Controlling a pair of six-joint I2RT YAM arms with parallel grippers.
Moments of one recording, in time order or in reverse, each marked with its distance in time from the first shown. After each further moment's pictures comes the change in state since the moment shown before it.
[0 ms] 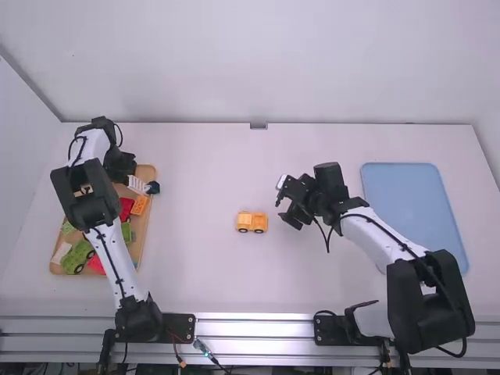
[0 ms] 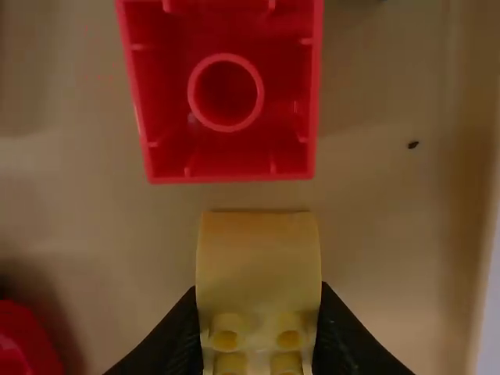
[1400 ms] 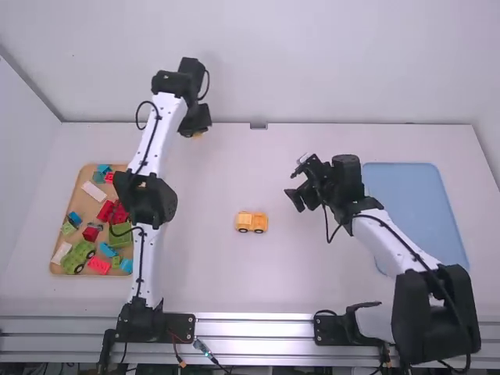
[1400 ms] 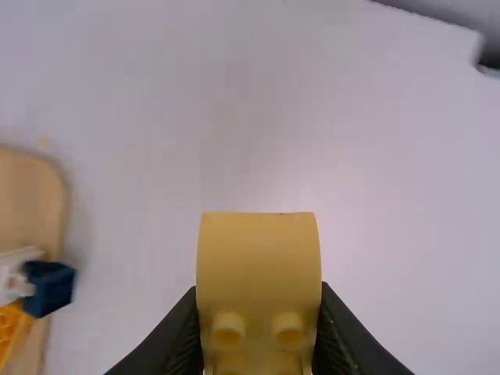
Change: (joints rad) left arm -0.553 -0.021 0.620 -0.362 -0.080 0.617; right arm -0.106 -0.092 0.000 0.123 0.000 0.386
